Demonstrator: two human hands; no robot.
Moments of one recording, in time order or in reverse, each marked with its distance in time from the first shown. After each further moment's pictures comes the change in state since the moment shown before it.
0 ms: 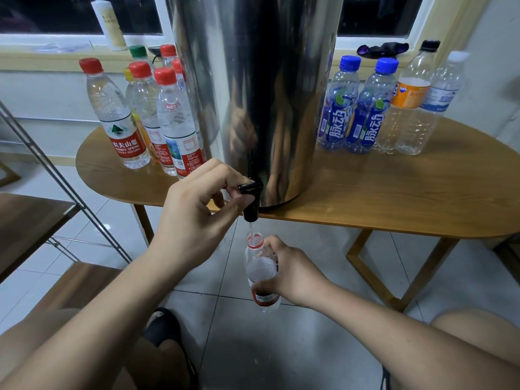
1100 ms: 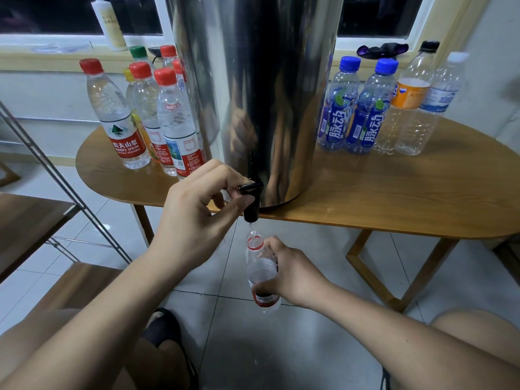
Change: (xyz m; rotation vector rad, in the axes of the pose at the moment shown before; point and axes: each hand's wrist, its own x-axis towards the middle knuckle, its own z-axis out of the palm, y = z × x) left_hand 0.000 0.003 -0.001 -0.014 -0.006 0.002; right_hand -0.001 -0.001 0.000 -0.016 -0.005 0.007
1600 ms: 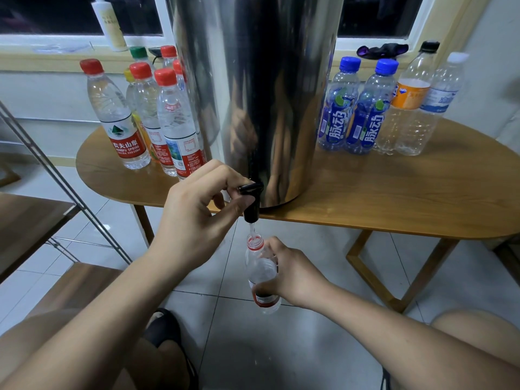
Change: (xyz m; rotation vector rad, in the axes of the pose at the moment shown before) left_hand 0.000 -0.001 0.000 0.010 0.004 -0.002; right_hand 0.001 0.001 0.001 0.011 0.004 0.002
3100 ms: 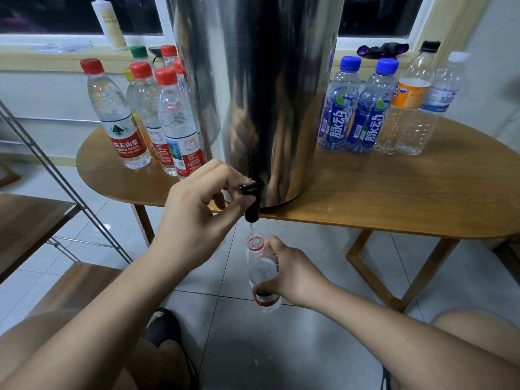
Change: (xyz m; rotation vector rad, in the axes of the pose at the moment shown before) left_hand 0.001 0.000 0.000 -0.008 -0.008 -0.007; right_hand 0.003 0.004 0.003 -0.013 0.014 -0.015
